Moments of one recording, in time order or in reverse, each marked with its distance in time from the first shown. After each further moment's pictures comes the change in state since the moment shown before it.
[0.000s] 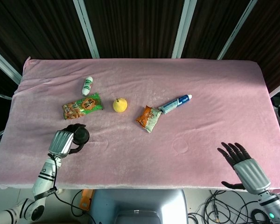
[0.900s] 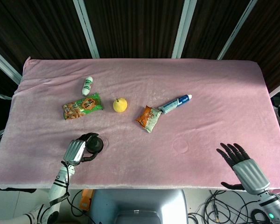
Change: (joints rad) left arm 0.025 -0.228 0.037 0.189 0.011 0.041 -0.093; right arm 0.003 0.001 -0.004 0.001 -0.007 -0.003 -0.002
